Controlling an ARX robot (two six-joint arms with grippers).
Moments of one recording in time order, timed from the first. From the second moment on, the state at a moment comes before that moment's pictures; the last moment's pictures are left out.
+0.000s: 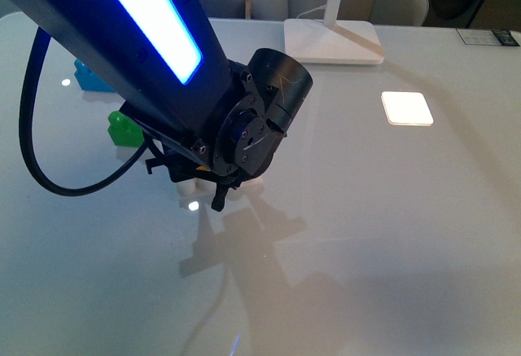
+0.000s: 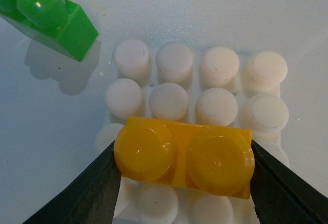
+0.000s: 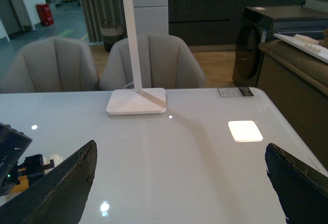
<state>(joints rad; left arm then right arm) -0.57 2.54 1.42 0.11 -0.61 -0.74 0.00 0.01 0.01 0.00 0.00 0.00</state>
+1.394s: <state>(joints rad) -0.56 2.55 1.29 0.27 -0.62 -0.68 0.00 0.01 0.01 0.00 0.00 0.00</state>
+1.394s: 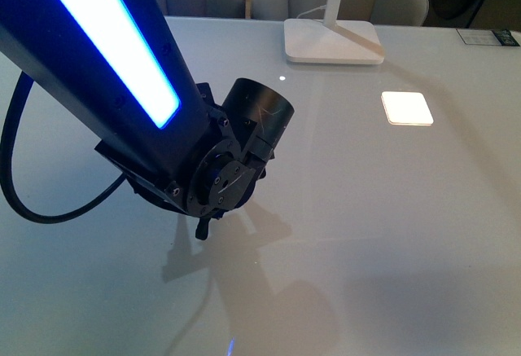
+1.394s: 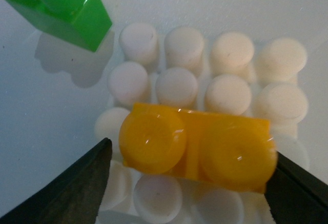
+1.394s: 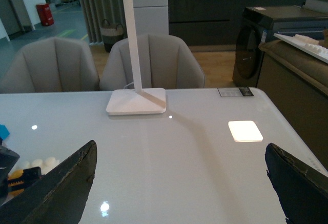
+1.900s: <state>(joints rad) -0.50 2.32 1.14 0.31 -0.55 -0.71 0.00 0.01 0.01 0.00 0.00 0.00</state>
